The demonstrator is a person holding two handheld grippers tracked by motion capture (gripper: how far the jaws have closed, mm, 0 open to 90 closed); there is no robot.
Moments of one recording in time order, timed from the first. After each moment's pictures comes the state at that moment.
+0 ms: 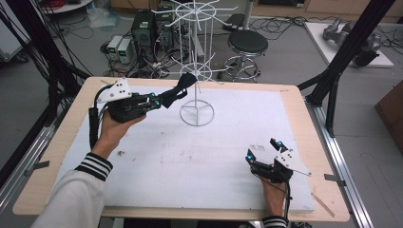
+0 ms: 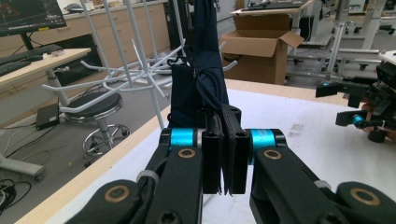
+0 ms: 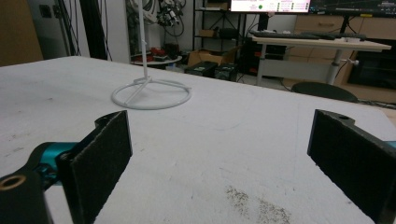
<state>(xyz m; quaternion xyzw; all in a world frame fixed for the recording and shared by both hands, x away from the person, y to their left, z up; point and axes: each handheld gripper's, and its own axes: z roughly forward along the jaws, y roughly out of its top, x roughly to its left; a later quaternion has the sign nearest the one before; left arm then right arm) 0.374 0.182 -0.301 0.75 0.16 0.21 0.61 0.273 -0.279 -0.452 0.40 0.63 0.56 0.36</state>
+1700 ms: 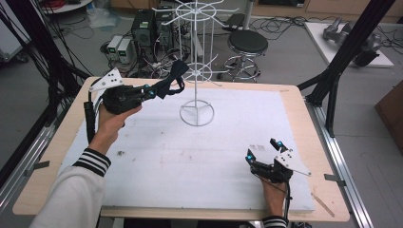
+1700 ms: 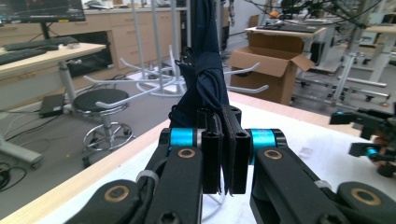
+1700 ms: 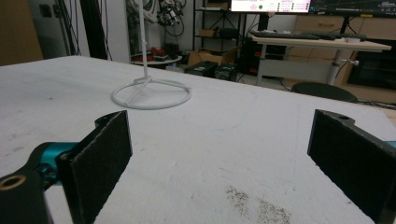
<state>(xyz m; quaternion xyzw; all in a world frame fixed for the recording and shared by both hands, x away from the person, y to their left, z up) 0.386 0.197 -0.292 0.72 0.21 0.19 0.63 0.273 -0.279 -0.452 0.40 0.63 0.56 0.36</state>
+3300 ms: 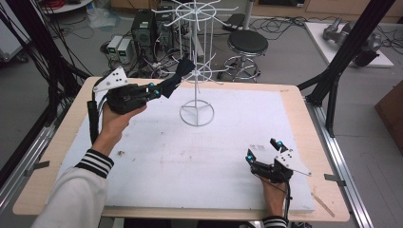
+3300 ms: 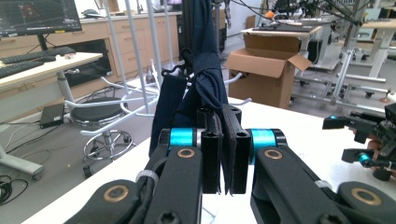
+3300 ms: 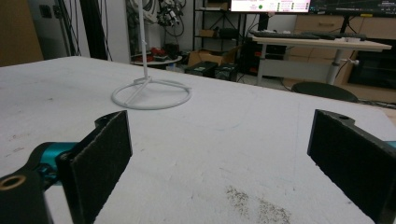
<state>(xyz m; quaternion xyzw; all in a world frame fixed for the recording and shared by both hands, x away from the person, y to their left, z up) 0.380 0.176 -0.284 0.72 0.20 0.20 0.63 0.274 -0.280 -0.452 0.40 0.63 0.56 0.36</state>
